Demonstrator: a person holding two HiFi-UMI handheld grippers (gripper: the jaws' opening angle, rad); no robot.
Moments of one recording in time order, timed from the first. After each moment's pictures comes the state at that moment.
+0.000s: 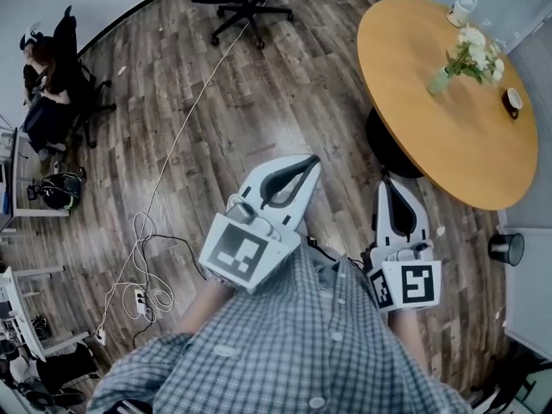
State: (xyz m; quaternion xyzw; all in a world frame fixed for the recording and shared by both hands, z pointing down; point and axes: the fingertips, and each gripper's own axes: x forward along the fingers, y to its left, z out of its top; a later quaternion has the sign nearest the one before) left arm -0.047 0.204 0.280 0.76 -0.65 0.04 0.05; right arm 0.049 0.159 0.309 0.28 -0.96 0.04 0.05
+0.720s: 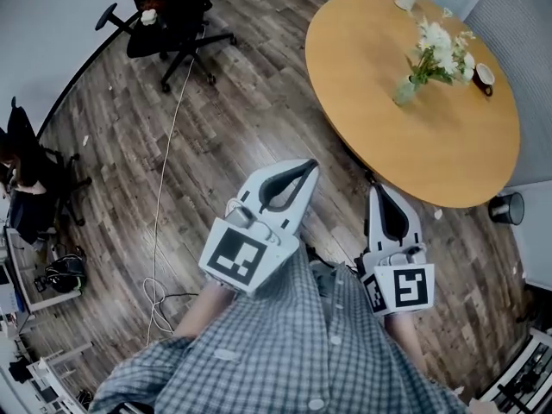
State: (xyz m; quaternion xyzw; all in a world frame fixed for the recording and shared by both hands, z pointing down) left arm -0.087 0.048 0.272 0.84 -0.54 0.05 0.05; right arm 0.009 0.039 0.305 0.39 -0.91 0.06 0.06
